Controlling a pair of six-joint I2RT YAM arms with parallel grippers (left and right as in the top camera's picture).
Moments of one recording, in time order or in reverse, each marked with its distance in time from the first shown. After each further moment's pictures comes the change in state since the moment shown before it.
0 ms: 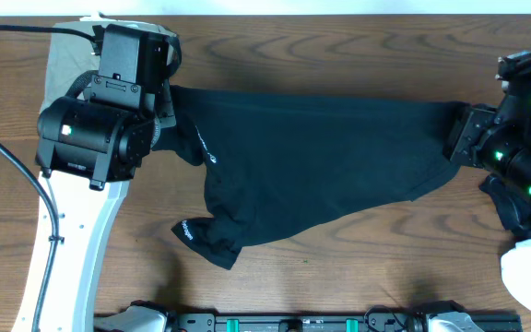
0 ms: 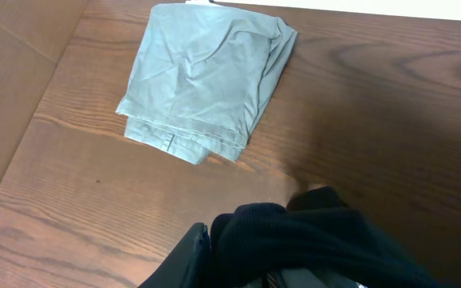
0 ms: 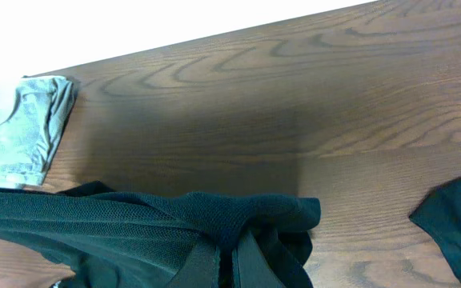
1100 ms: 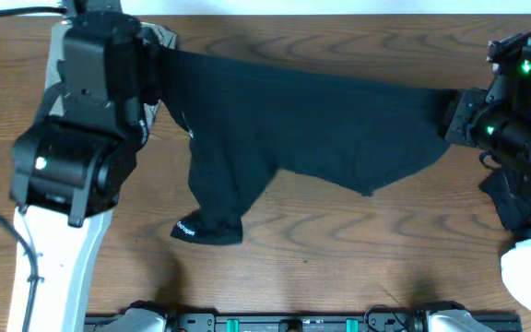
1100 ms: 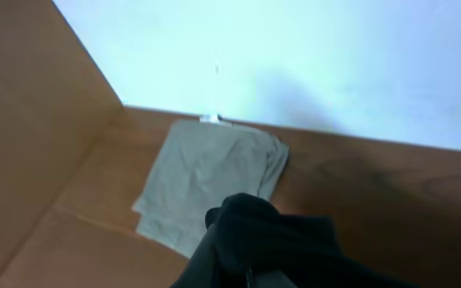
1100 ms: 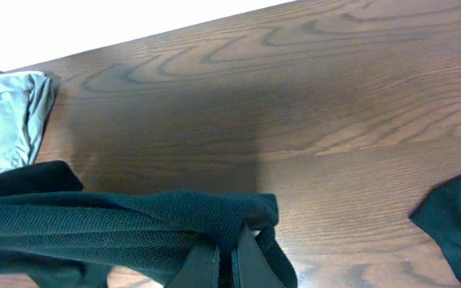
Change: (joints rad) left arm -0.002 -0.087 0.018 0.289 -0.090 0.148; right arm -0.055 0.091 0.000 0.029 -0.029 -0.020
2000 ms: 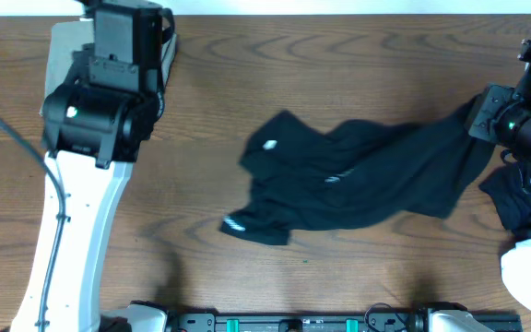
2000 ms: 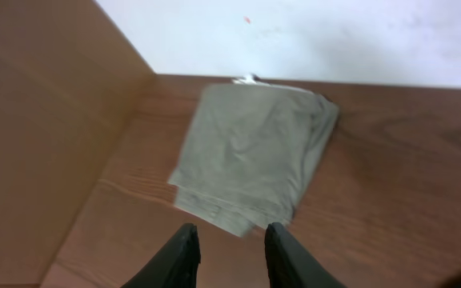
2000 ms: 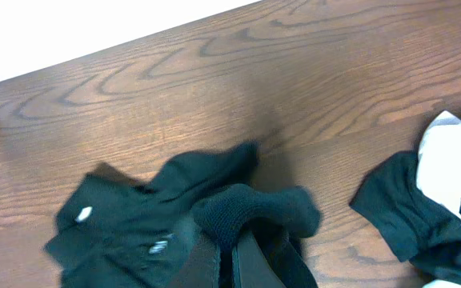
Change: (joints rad) left arm 0.023 0.148 0.005 -0.080 -0.045 0.029; right arm -0.092 0.003 0.000 -0.014 0.102 -0.014
